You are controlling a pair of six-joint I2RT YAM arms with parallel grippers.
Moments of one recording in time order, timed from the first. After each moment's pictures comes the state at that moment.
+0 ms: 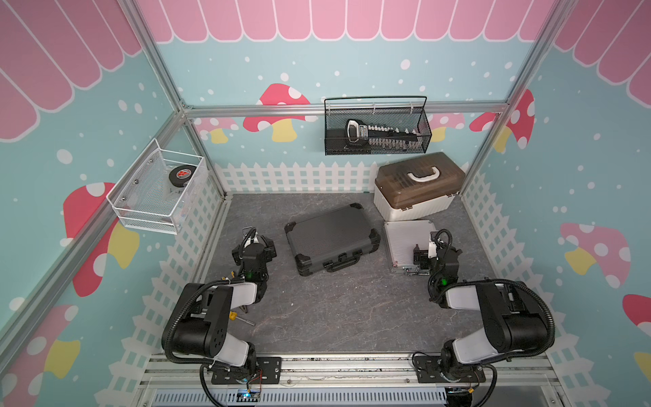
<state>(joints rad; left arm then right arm) -0.09 1.52 0.40 0.79 -0.43 -0.09 0.05 1.52 0.35 0.84 0.19 -0.15</state>
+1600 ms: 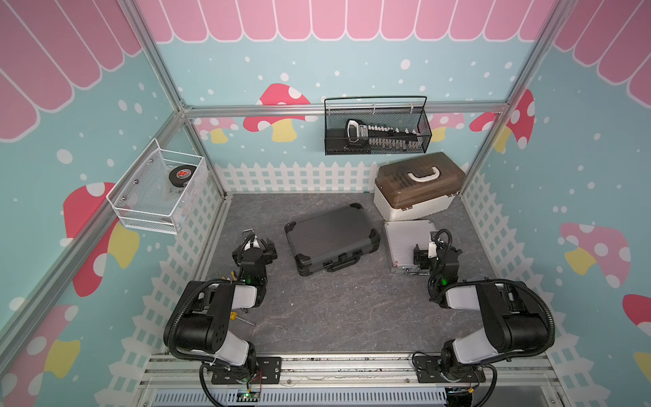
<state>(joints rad) -0.07 1.54 0.38 0.86 -0.38 -0.09 0.05 1.52 0.35 0.84 0.19 -0.15</state>
